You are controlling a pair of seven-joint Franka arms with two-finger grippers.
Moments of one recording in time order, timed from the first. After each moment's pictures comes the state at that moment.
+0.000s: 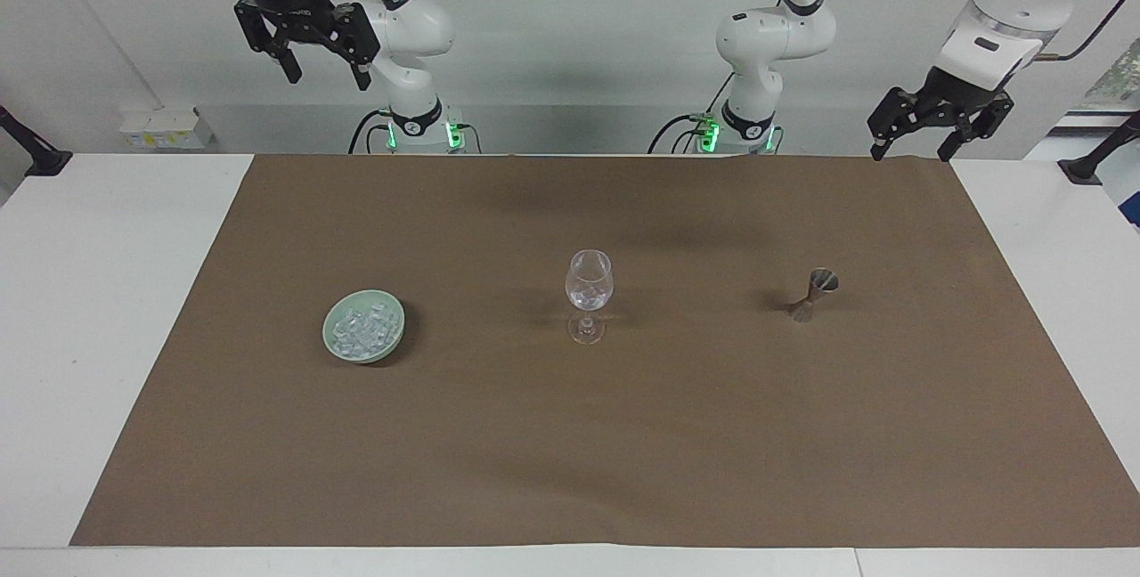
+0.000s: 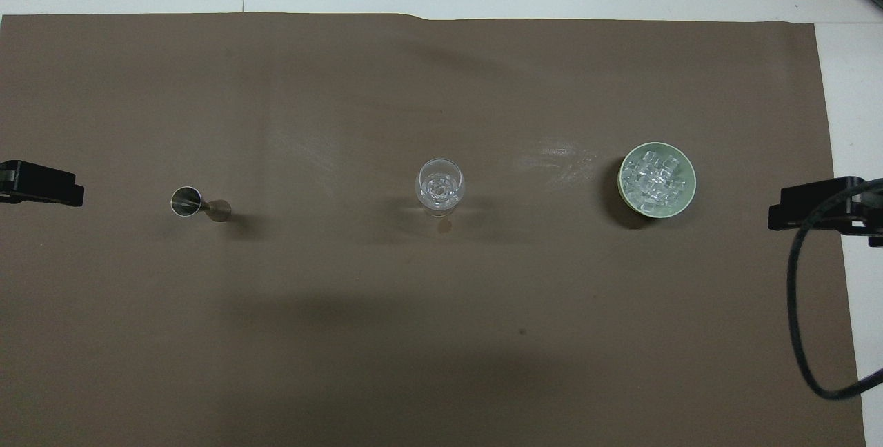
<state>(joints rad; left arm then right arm) 0.10 -0.07 -0.14 -1.57 -0.02 1.50 0.03 -0.03 -0.08 0.12 -1.37 0.04 1.30 0.28</state>
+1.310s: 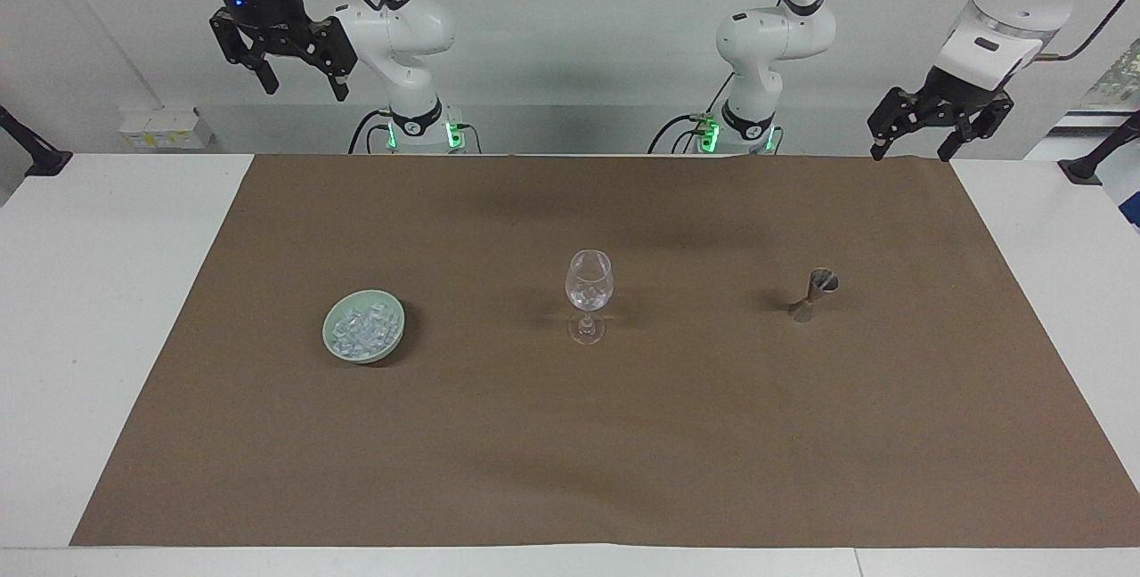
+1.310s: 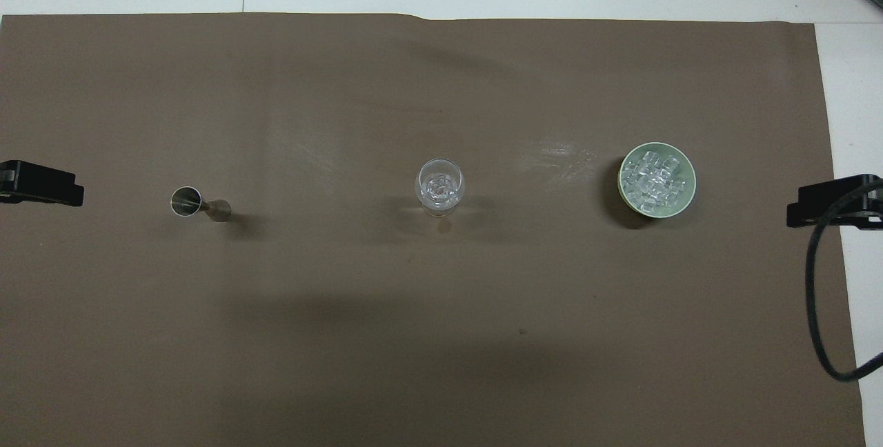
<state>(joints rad) 0.10 -0.07 -0.14 -1.57 -0.02 1.50 0.03 0.04 -0.08 0.02 -1.42 0.01 1.32 0.22</state>
